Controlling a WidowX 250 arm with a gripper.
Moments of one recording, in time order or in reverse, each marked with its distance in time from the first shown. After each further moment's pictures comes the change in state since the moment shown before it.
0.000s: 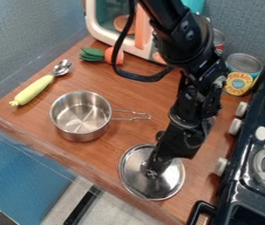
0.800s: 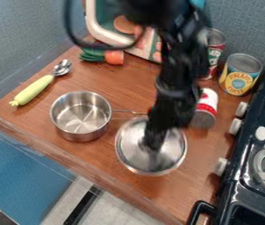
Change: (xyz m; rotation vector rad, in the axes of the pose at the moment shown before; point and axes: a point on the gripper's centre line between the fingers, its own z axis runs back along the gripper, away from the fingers) arm -0.025 -0.006 0.066 0.129 -0.129 0.058
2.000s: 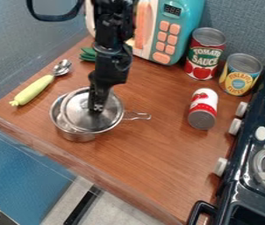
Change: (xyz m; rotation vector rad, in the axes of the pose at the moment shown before) arm -0.122 0.039 -0.032 -0.099 0.134 0.466
